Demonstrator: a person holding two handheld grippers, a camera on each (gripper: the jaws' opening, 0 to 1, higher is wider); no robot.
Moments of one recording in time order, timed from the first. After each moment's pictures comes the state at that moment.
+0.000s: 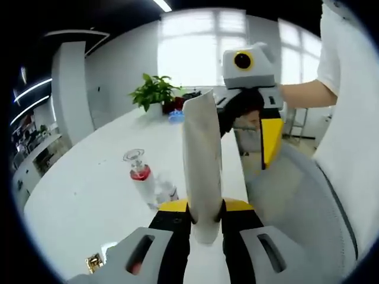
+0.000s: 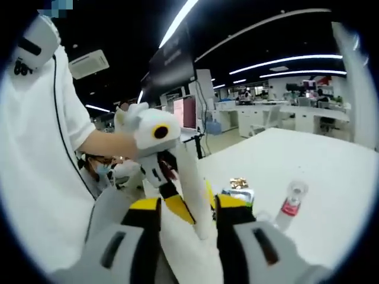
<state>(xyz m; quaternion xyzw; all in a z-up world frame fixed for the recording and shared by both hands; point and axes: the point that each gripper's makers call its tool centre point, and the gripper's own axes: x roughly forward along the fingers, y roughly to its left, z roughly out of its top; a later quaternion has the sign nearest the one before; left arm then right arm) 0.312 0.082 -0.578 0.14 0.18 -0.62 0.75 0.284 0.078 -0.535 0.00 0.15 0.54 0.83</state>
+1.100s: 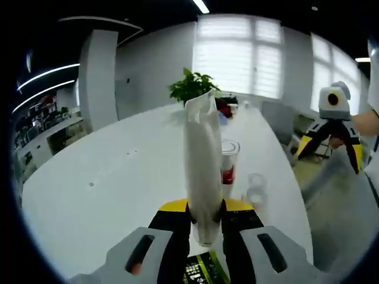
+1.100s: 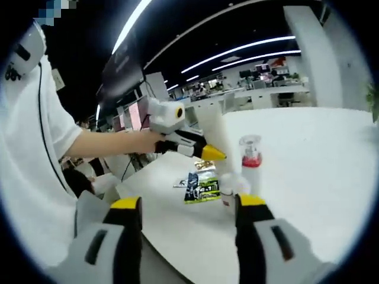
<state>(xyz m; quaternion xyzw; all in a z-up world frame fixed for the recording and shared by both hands) 0.448 0.061 -0.627 0.09 0.19 -0.56 0.80 0.295 0.017 -0.580 0.06 0.20 0.41 0.89</state>
